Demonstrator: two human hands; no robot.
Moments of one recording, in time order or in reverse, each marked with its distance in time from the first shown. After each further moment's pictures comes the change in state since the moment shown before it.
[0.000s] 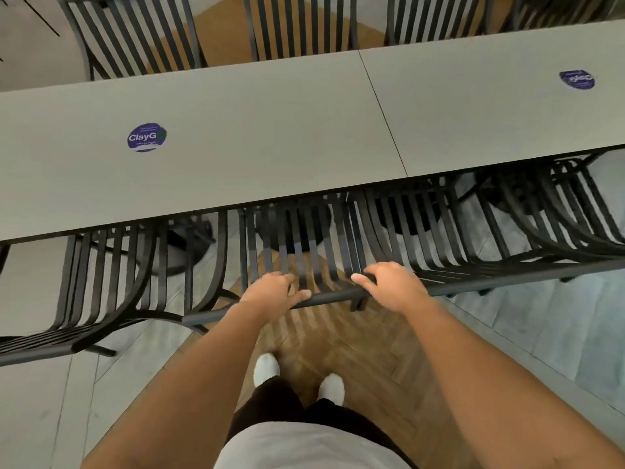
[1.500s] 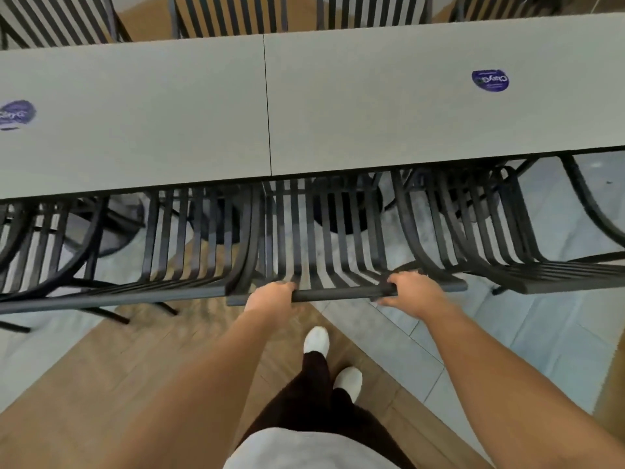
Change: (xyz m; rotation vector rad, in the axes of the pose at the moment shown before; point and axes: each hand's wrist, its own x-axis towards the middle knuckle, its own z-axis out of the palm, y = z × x) left_hand 0.117 0.399 0.128 0.108 0.027 -0.096; right_hand -0.022 0.444 -0.102 -0.170 -0.237 0.110
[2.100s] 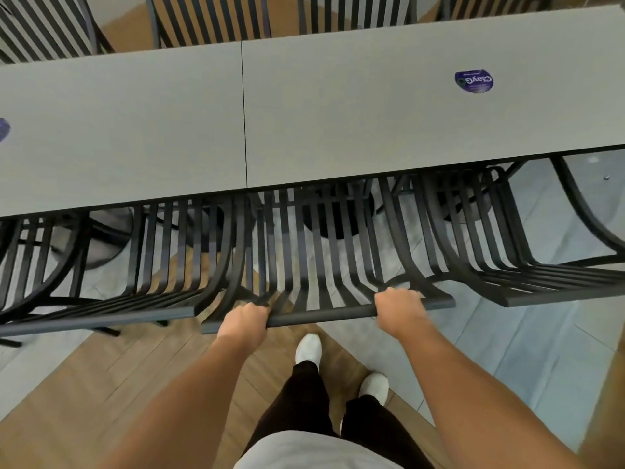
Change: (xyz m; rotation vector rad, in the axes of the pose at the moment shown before) left_hand 0.009 0.012 0.010 0.197 -0.012 -0.062; right_hand 0.013 0.020 0.008 -0.382 0.034 -0.044
